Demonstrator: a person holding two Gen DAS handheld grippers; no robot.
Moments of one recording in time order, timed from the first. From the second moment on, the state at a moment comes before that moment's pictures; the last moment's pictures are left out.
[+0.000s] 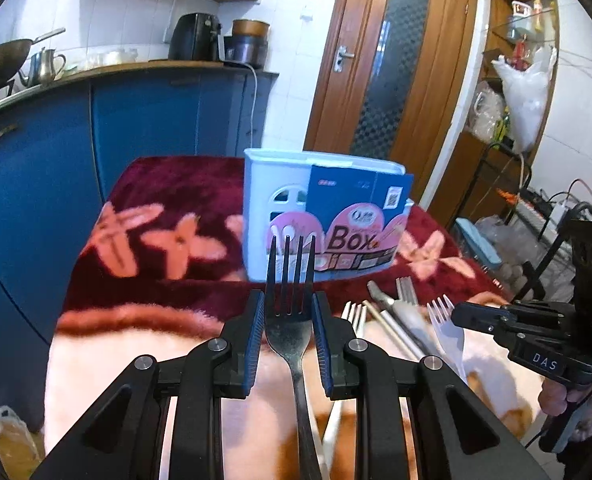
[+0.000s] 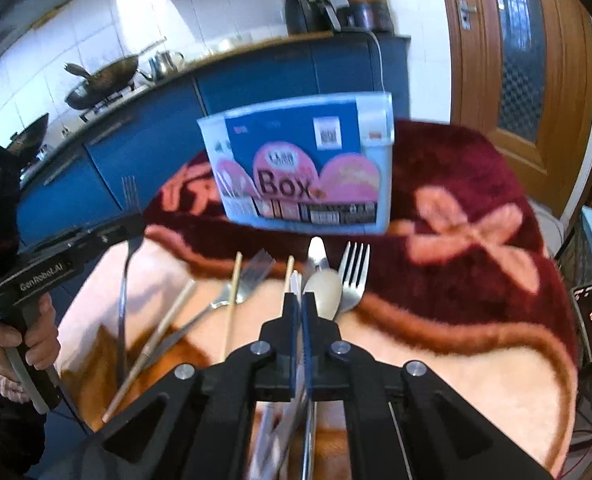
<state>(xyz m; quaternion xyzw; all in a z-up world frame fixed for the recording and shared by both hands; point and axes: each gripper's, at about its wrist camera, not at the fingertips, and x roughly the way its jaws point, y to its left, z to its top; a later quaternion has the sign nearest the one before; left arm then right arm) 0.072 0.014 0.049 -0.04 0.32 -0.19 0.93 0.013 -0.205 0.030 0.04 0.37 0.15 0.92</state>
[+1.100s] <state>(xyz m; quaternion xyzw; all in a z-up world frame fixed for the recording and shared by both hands) 0.095 0.023 0.085 -0.06 0.34 -0.19 0.92 -0.002 -0.223 0.116 0.02 0.18 0.09 0.98</state>
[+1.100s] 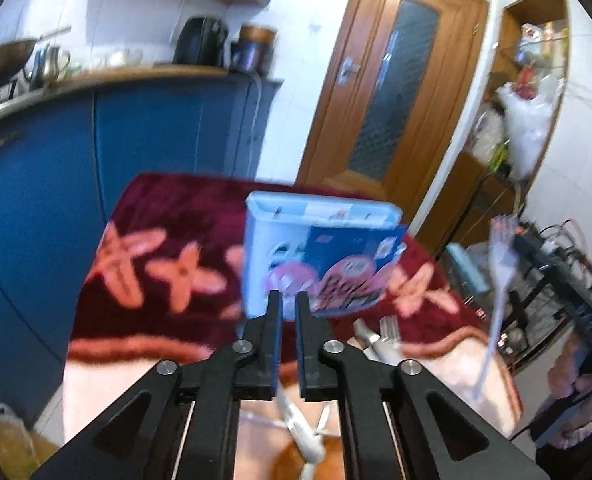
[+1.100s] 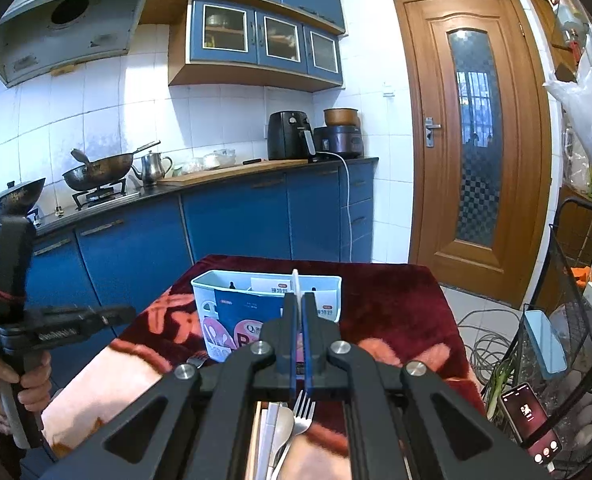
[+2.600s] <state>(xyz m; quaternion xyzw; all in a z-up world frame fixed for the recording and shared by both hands) 0.102 0.034 0.099 -0.13 0.26 -0.18 0.94 0.025 -0.231 0.121 0.01 0.16 0.08 0.98</state>
